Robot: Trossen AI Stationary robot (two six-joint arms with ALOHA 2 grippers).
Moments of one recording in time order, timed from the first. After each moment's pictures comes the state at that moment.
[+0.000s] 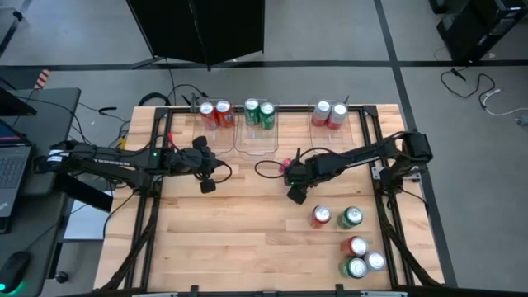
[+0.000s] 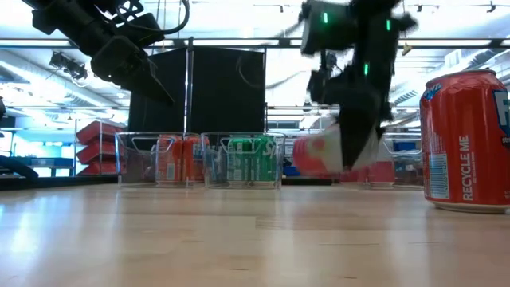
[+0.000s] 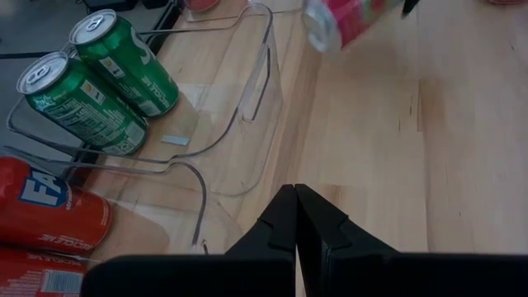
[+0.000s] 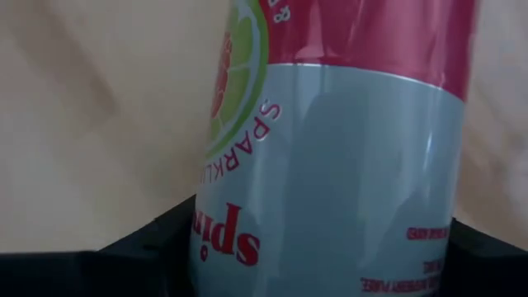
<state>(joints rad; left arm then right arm) 0.01 0.94 0.58 -0.30 -0.33 0.04 0.04 1.70 1.09 -0.78 0.18 0.65</state>
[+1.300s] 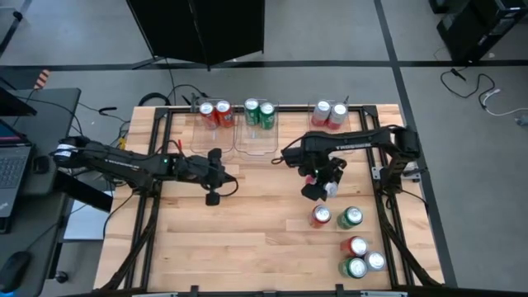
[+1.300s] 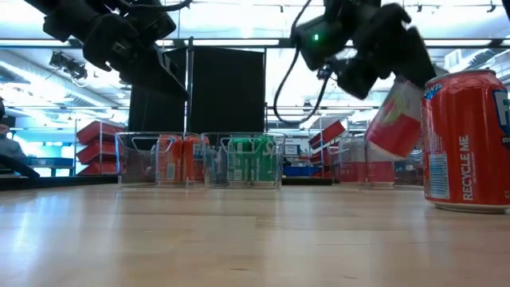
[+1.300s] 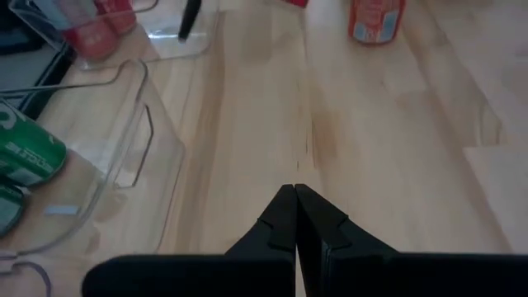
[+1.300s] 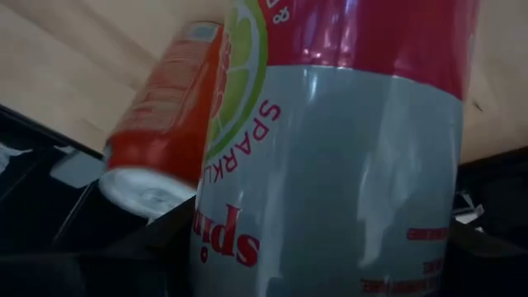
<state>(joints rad) -0.07 1.08 0.58 -0.08 -0.15 0.06 -0.10 1.80 1.41 -1.57 -0.49 0.55</state>
